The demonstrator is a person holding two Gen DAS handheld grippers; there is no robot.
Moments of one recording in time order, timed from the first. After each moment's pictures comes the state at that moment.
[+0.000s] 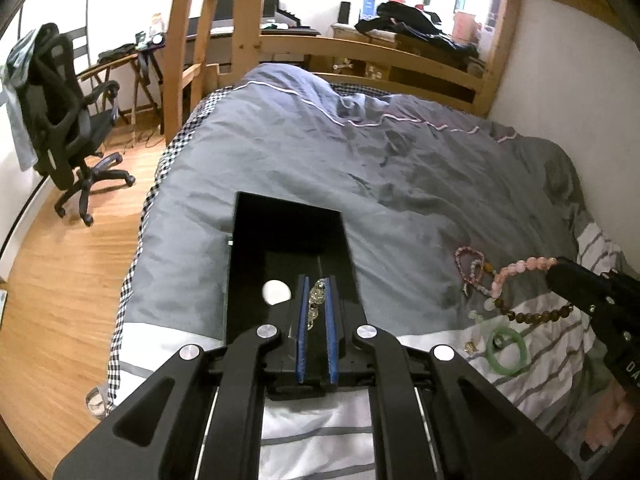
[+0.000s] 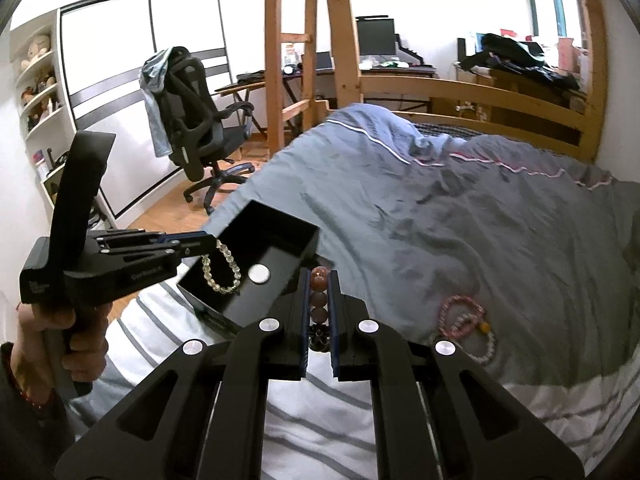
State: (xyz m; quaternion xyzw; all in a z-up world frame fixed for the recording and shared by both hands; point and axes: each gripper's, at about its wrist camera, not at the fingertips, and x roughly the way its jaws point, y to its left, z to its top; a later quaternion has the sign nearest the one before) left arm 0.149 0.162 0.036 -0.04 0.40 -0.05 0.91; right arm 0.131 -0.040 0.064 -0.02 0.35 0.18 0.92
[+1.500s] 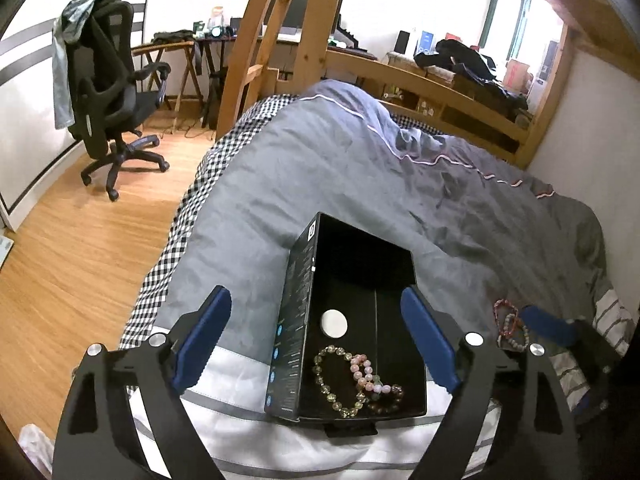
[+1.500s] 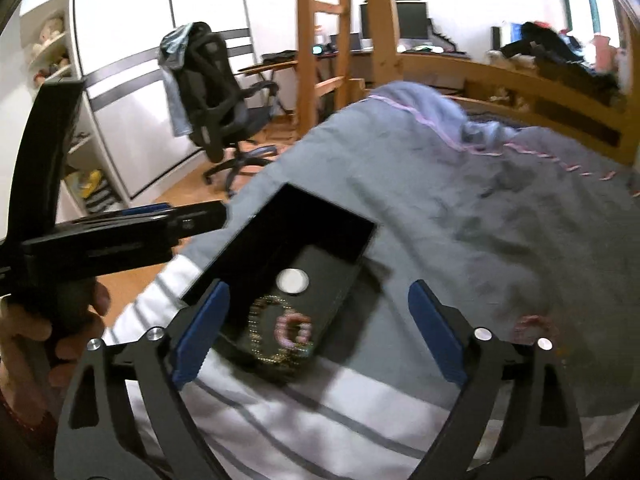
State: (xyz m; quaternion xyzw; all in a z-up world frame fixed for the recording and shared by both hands) left arm 0.161 0.208 0.026 -0.10 0.37 0.02 0.92; right arm 0.176 0.015 0.018 -0.03 0.37 0.21 0.91
